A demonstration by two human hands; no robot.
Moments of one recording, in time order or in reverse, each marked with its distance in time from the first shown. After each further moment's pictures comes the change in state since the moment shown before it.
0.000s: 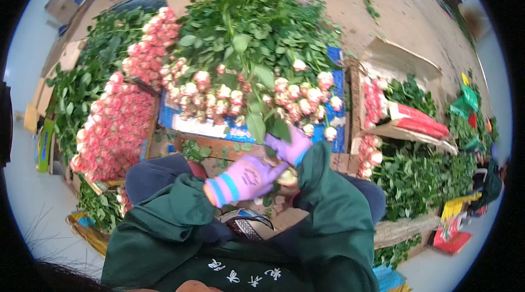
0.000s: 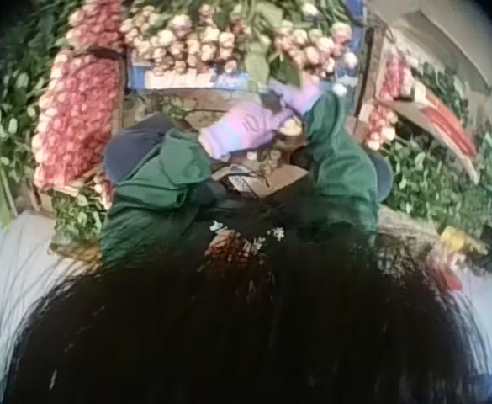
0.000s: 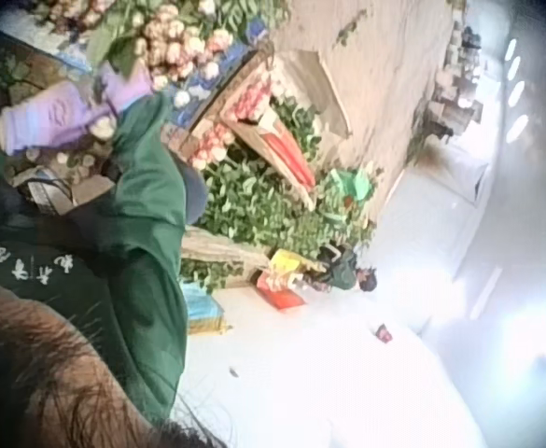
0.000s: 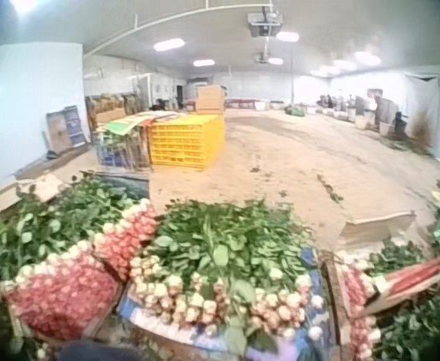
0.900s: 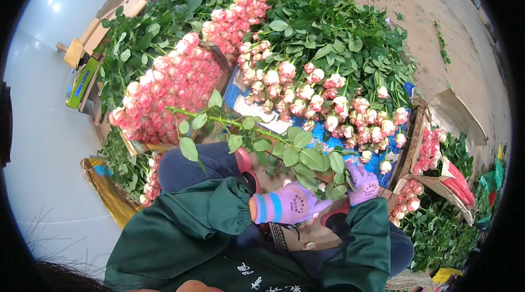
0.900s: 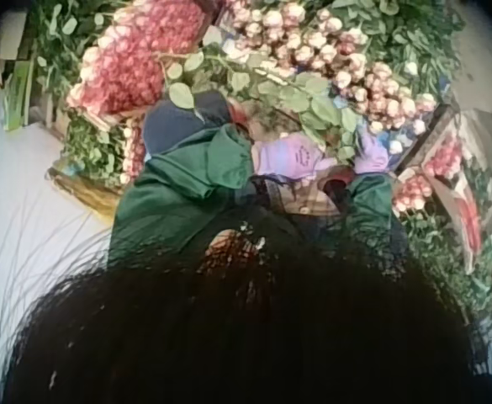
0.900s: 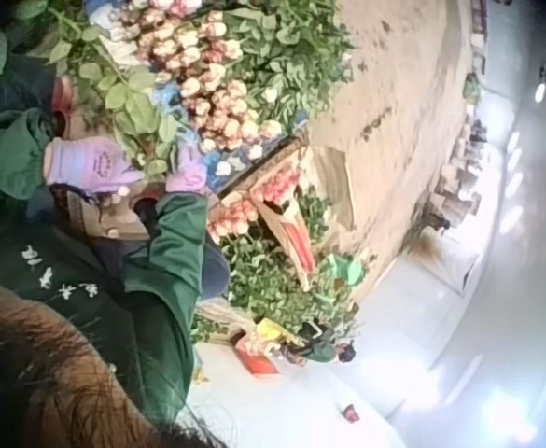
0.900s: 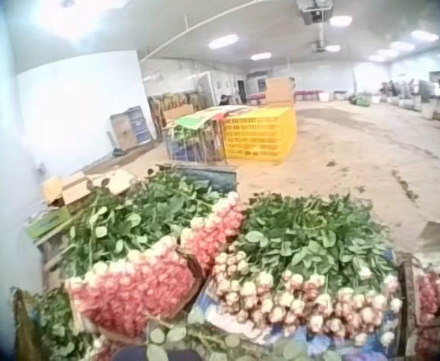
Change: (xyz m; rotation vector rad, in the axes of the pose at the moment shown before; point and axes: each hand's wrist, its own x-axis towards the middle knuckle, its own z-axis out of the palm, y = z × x) left_hand -0.058 0.002 0.032 -0.108 -0.038 -0.017; right_hand -0.022 0.069 0.012 -0.788 0.200 -0.502
